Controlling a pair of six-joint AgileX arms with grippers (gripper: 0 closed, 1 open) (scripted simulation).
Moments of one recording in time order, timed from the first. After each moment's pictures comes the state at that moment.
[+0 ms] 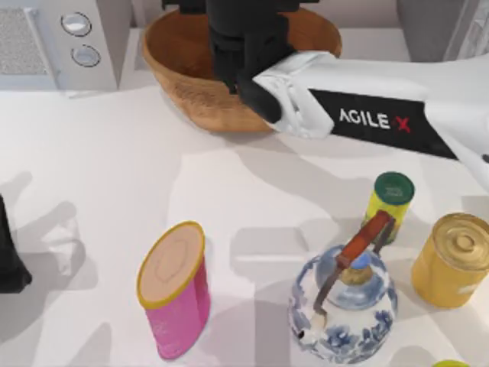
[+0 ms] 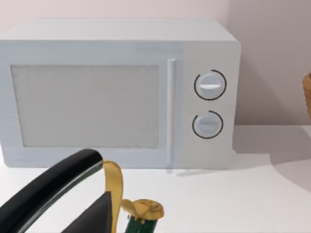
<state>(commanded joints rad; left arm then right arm) 0.00 0.00 0.00 0.00 0.00 0.00 0.70 2.31 1.79 0.52 0.72 0.02</state>
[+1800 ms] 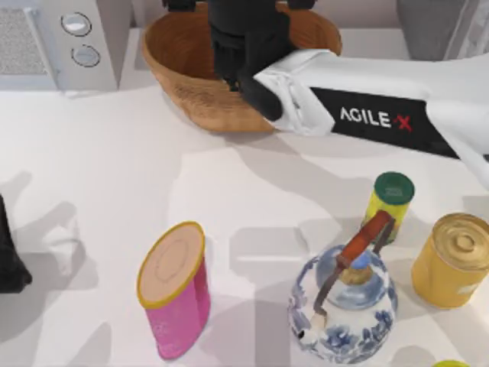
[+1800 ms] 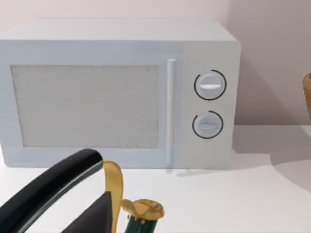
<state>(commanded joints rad) 0.00 0.00 0.00 0.00 0.00 0.00 0.70 2.31 1.79 0.52 0.72 0.02</state>
